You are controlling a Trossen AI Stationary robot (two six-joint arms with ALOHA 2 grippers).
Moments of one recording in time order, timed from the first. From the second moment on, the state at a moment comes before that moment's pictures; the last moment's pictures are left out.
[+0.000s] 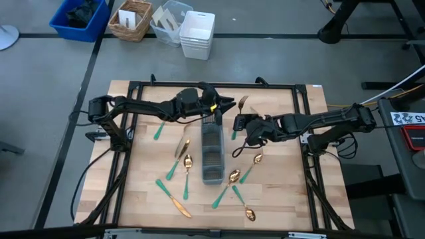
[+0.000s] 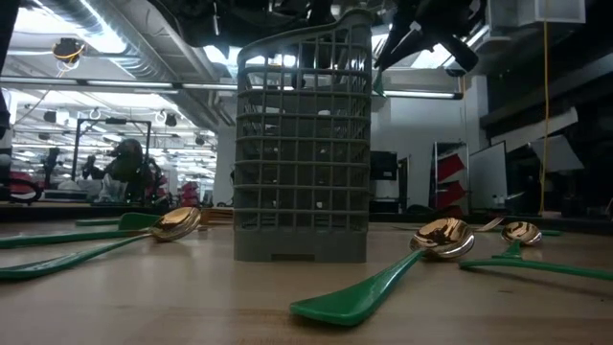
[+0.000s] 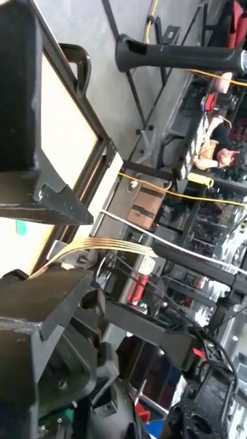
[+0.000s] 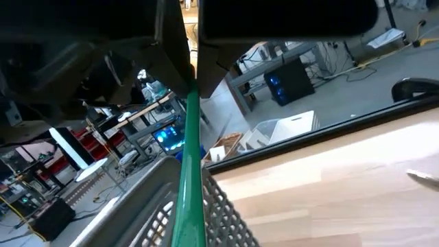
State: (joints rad) left arm 0.21 1.67 1.08 0.59 -0.05 -0.34; right arm 0.14 1.39 1.19 -0.61 0.72 -1.82
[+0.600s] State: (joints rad) left arm 0.21 1.67 1.08 0.59 -0.05 -0.39; right arm 0.14 1.39 1.19 -0.52 0.67 -1.82
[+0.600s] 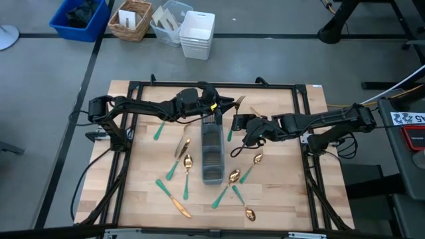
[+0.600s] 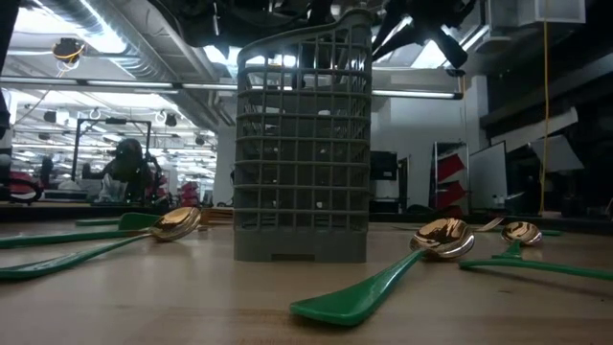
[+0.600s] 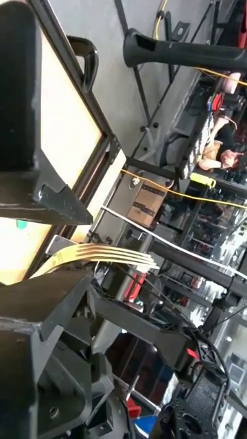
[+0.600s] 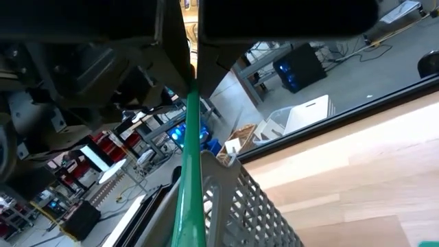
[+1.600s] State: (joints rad) left arm 0.21 1.73 1.08 0.68 -0.05 -0.37; right arm 0.14 1.39 1.19 -0.49 0.64 -1.81
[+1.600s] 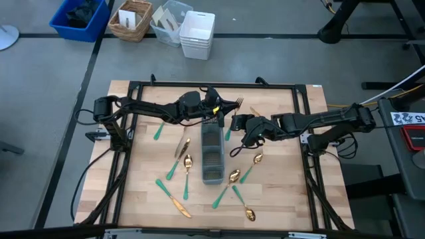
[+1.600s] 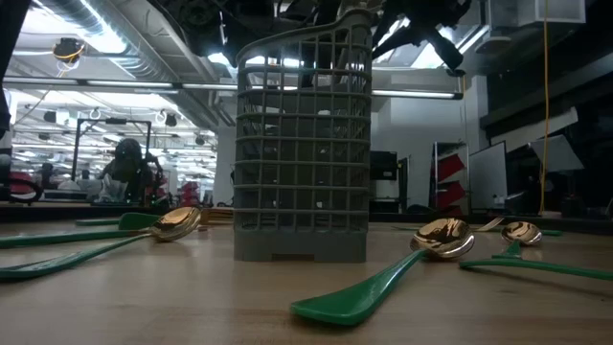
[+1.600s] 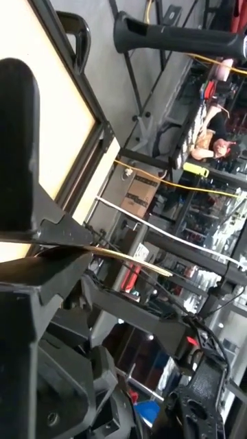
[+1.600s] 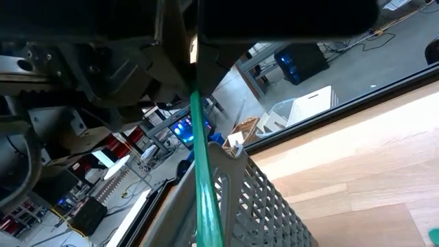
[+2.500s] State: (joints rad) left arm 0.26 1.71 1.08 0.74 -0.06 -0.39; right arm 0.14 1.35 1.19 -0.67 0.82 -0.95
